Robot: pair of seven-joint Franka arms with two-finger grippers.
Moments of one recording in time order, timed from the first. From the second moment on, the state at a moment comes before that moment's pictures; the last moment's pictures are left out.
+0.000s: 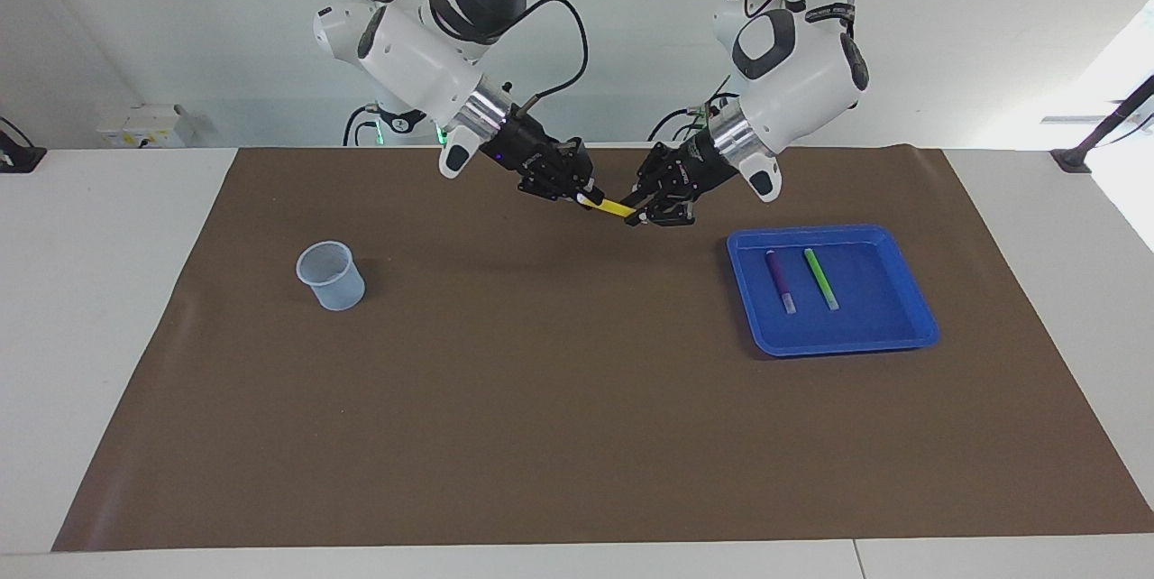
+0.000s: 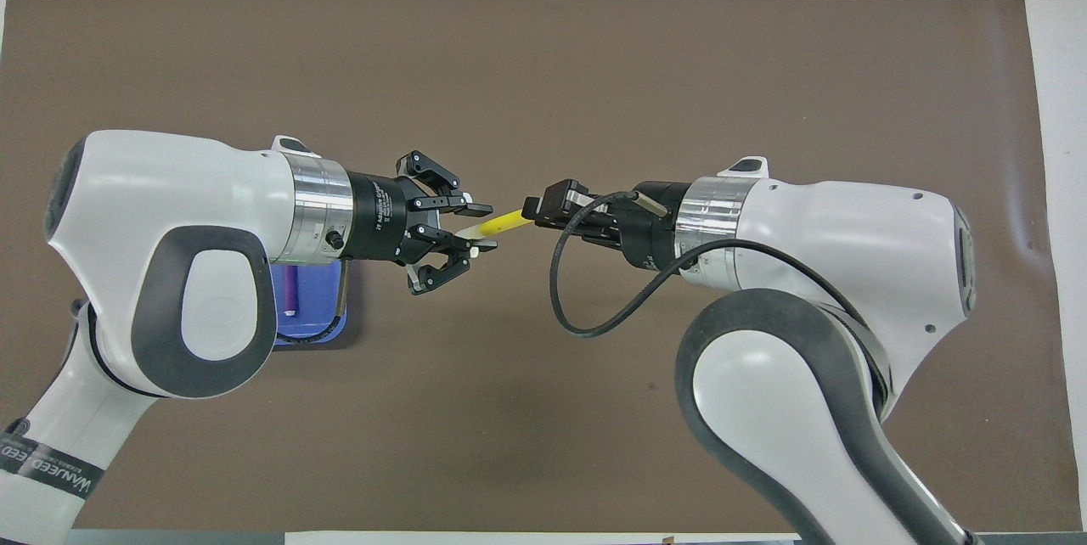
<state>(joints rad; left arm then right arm) -0.41 -0.02 -0.05 -1.98 -0.83 2.15 -1.72 0.40 -0.03 0.08 -2.02 1.00 2.40 0.19</state>
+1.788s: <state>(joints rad) -0.01 -0.01 -0.02 -2.14 -0.11 2.06 -0.25 -0.13 -0.05 0.06 -2.04 -0.03 1.96 -0.37</state>
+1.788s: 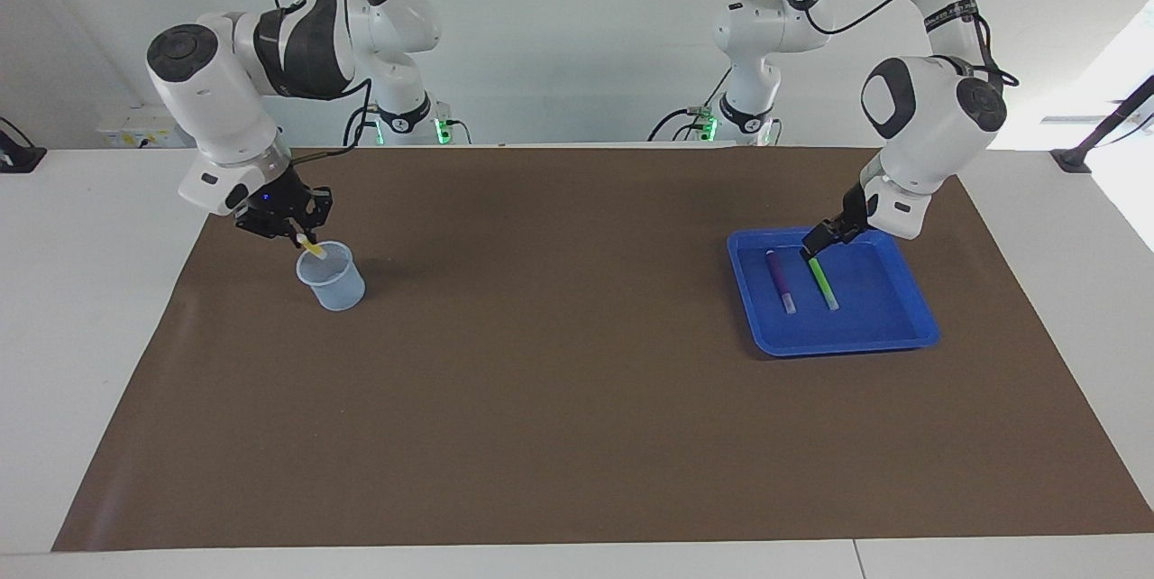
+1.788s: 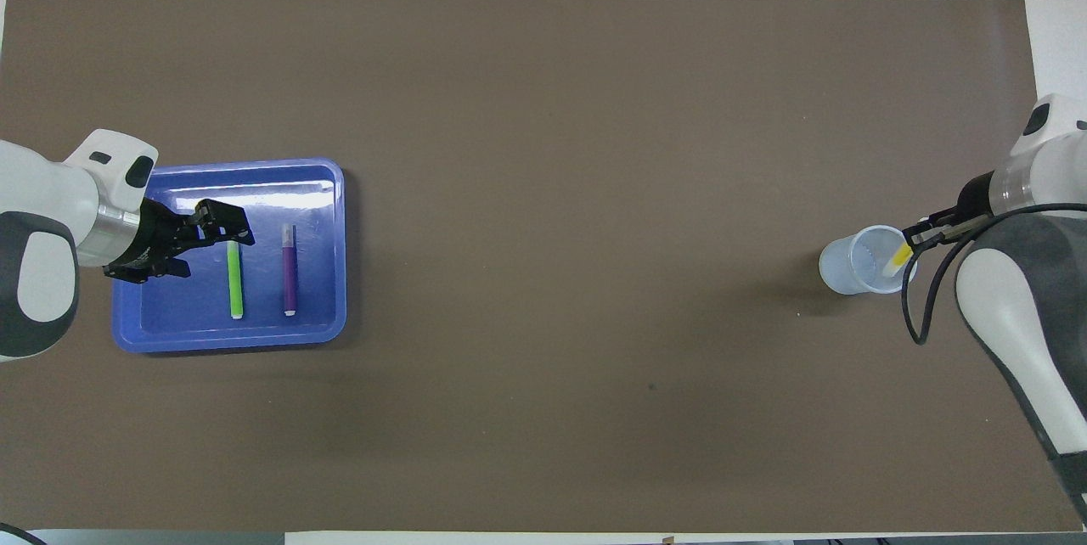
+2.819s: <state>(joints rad) 0.03 0.09 -0.03 -2.29 -0.02 2.36 0.06 -0.12 -0.05 0.08 -2.11 0.00 1.97 -0.38</state>
